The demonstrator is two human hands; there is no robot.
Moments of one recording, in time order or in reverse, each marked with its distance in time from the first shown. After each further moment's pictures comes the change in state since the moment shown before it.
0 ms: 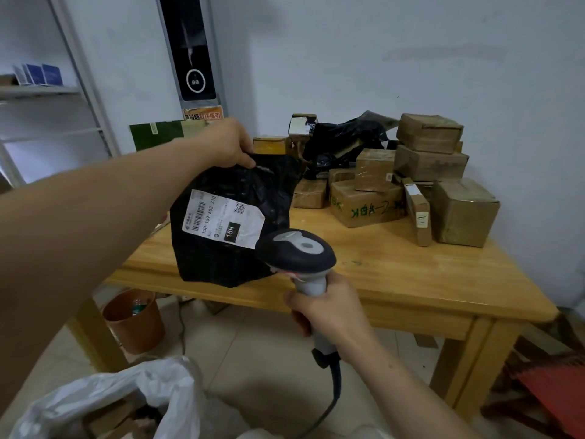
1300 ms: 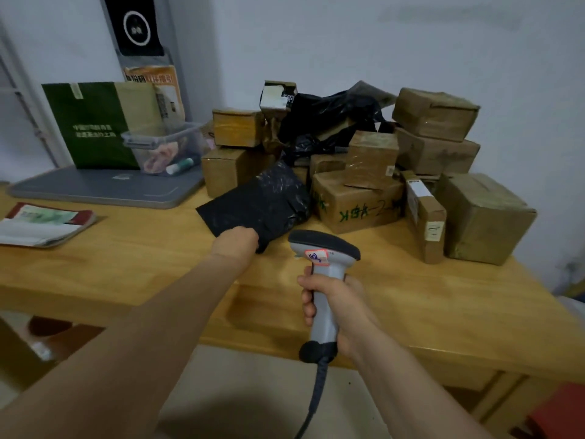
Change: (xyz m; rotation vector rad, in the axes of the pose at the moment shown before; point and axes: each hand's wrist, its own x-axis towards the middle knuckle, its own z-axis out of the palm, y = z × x) left_hand 0.072 -0.016 0.245 0.187 -0.281 -0.096; right_hand 0.143 0.059 -0.043 0.481 0.123 0.361
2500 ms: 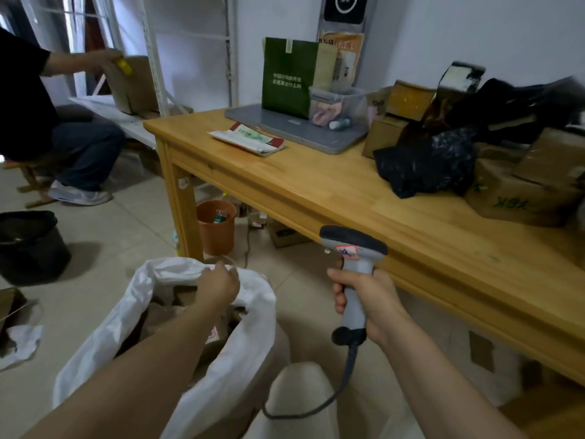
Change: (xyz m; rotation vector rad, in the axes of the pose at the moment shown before) left_hand -0.302 -0.212 0.123 -0.660 0.114 -0.891; right_hand -0.124 0.114 0.126 -0.316 -0.233 0.108
